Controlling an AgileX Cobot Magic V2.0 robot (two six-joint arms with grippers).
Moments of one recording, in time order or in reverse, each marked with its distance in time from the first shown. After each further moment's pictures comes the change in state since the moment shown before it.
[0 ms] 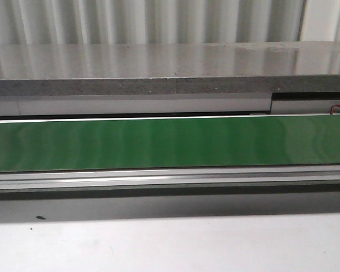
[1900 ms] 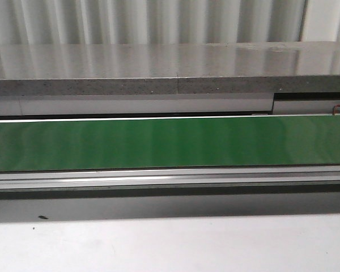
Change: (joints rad) left arm 0.033 0.019 0.000 -0.049 -0.073 -0.031; right arm 0.000 0.000 0.000 0.000 0.000 0.000
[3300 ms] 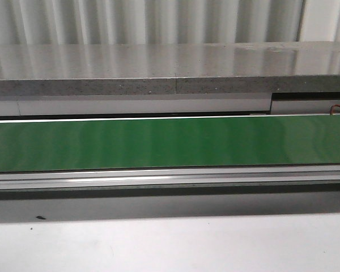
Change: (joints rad) left arm -0.453 -0.845 0.689 -0.107 -0.395 -0.185; right arm 0.000 0.000 0.000 0.000 0.000 0.000
